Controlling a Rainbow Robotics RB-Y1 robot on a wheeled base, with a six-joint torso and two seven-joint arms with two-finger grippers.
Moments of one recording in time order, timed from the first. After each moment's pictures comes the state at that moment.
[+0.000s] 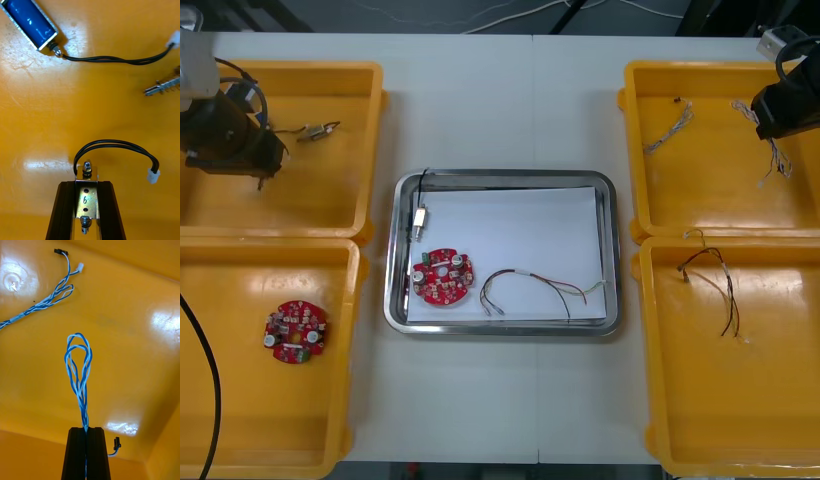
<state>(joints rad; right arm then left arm) -1.00 -0.74 0.00 -1.03 -0.66 1.61 1.88 -0.90 0.60 0.11 -0.91 0.41 1.43 -1.67</state>
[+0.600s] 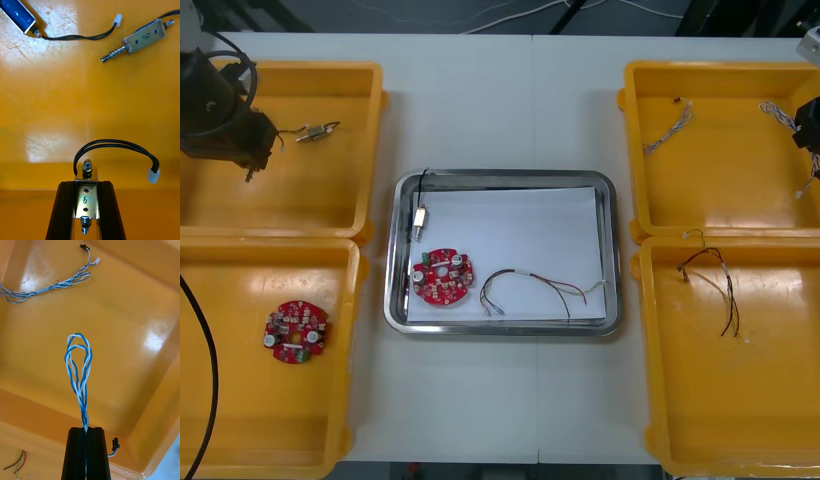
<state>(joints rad) -0.72 -0.75 -0.22 -1.55 -0.69 1.79 1.96 -0.92 0.60 0.14 -1.11 0.39 1.74 -1.67</state>
